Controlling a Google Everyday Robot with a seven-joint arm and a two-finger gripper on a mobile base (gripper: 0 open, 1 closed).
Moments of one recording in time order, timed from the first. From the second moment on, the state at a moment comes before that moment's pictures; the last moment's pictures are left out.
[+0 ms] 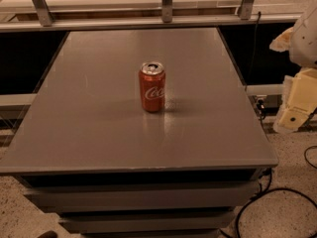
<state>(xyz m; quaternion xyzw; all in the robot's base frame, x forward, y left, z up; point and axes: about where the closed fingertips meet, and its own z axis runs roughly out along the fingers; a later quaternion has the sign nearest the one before) 0.438 -0.217 0.976 -0.60 0.78 -0.03 0.16</state>
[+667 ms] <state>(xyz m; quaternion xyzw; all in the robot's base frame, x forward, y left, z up) 0.440 -0.207 0.976 -0.61 0.78 -0.02 0.17</state>
